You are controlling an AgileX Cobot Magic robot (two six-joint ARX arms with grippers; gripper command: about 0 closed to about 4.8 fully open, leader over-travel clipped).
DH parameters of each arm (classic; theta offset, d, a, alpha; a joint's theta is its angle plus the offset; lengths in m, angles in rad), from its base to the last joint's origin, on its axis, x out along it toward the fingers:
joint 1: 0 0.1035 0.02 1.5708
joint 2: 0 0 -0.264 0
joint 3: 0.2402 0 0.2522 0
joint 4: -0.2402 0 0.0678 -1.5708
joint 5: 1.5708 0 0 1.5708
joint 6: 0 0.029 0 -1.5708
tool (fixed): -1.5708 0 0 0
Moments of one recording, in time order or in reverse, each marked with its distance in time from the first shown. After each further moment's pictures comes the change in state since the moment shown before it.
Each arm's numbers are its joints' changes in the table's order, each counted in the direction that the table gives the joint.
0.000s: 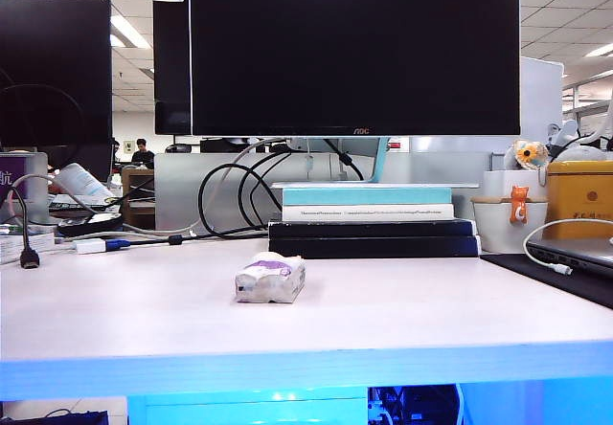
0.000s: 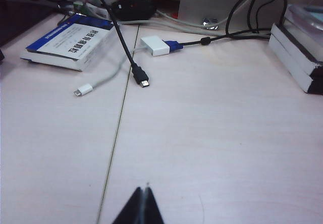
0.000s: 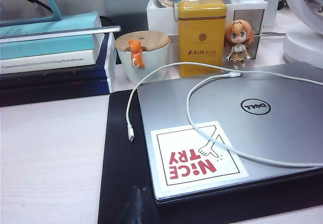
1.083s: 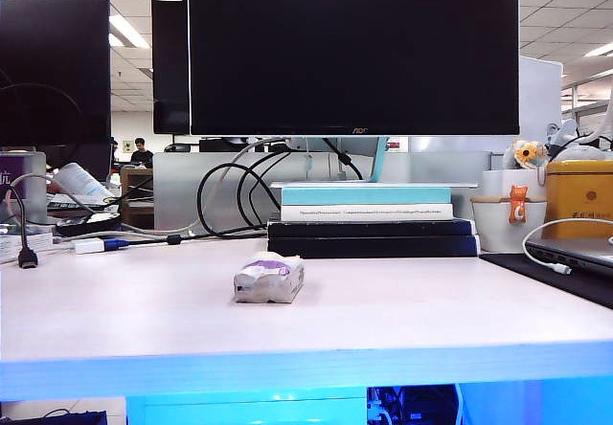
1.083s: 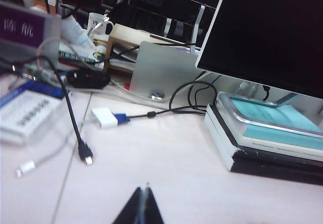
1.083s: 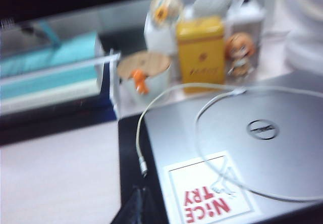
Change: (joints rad) left arm 0.000 -0.187 0.211 0.175 -0.111 -0.174; right arm 0.000 -0.426 0.298 0.058 -0.002 0.111
